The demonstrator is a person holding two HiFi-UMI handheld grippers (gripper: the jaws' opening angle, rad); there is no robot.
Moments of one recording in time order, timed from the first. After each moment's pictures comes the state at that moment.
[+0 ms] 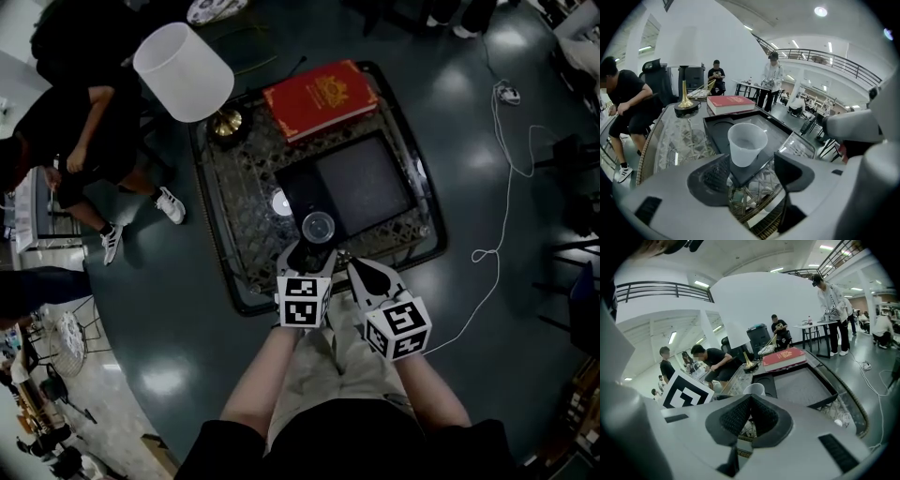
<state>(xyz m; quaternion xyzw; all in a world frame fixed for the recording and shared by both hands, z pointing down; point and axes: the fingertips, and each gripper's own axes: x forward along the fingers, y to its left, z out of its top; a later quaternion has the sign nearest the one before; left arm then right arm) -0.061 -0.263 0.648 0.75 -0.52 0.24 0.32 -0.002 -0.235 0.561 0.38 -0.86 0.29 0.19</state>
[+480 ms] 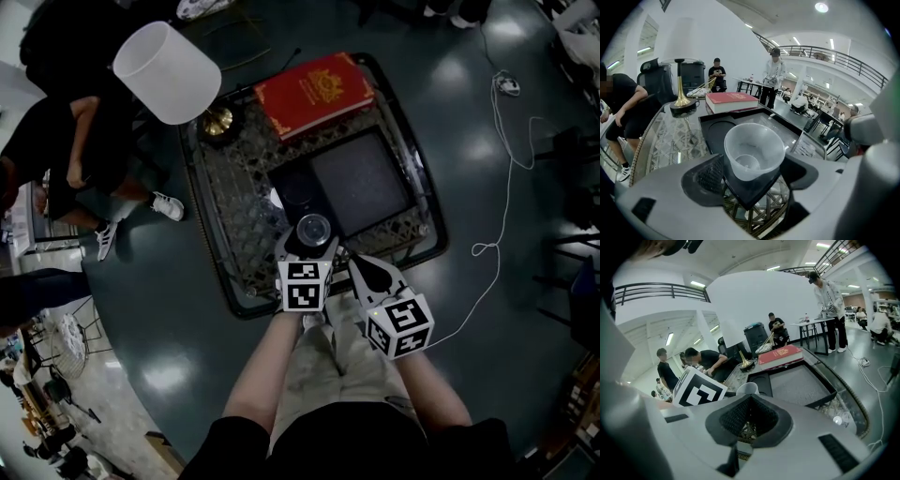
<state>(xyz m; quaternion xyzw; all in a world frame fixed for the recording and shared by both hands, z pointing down) -0.058 -0.298 0.675 0.74 -0.53 0.26 0.32 0.007 -0.251 0.574 0.38 -0.85 0.30 0.19</state>
